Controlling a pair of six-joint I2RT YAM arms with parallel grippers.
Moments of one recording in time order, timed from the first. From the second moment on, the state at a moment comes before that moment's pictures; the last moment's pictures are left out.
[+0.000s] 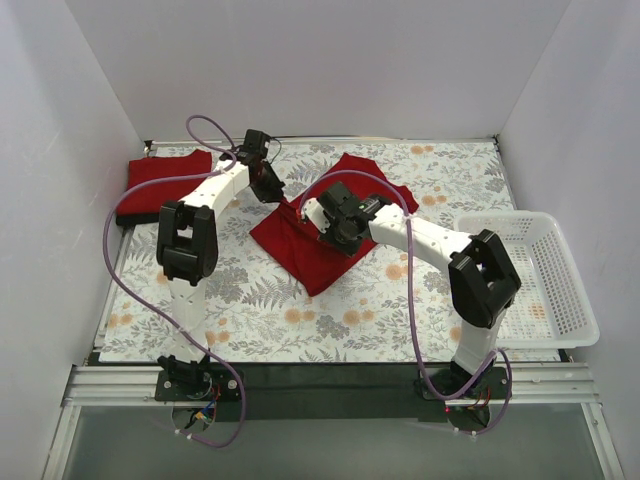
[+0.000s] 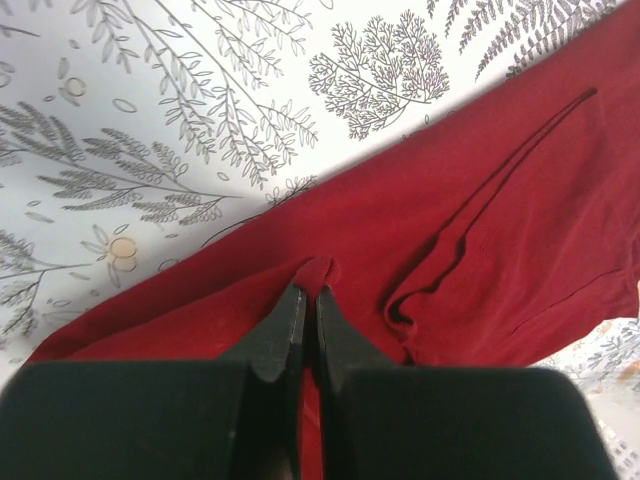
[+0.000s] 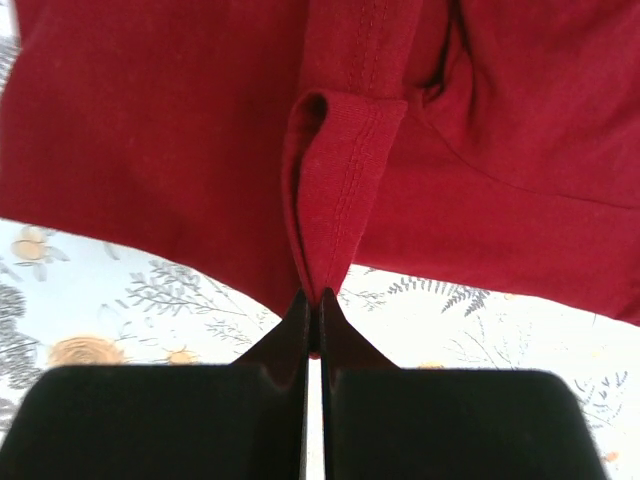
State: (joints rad) left arm -0.27 2.16 1.82 -0.69 0.05 -0.78; right arm 0.80 1.81 1.44 -0.75 0.03 -0.33
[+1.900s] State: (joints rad) left arm -0.32 2.19 1.74 -0.45 -0.03 -0.70; right arm 0.75 1.95 1.41 -0.60 0.41 -0.34
